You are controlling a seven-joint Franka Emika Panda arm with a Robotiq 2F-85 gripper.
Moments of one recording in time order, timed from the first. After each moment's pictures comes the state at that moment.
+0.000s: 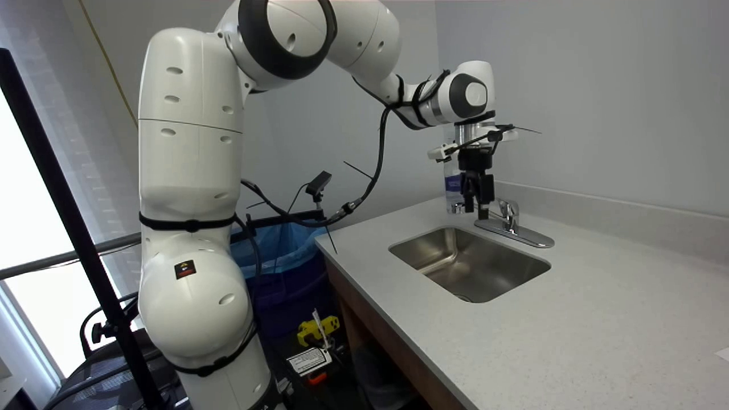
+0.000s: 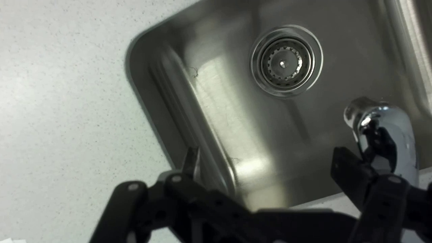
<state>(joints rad) 0.09 0.31 0.05 -1.75 -0.11 1.92 0.66</state>
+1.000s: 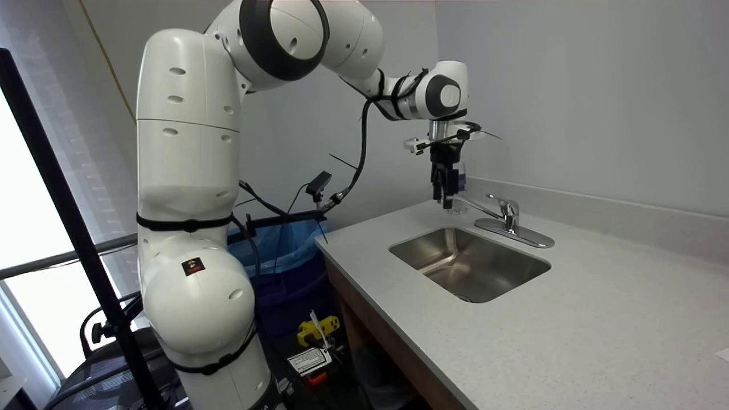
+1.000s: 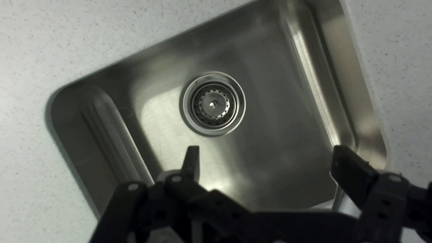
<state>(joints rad) 0.17 0.30 0.08 -1.73 0.04 1.92 0.69</state>
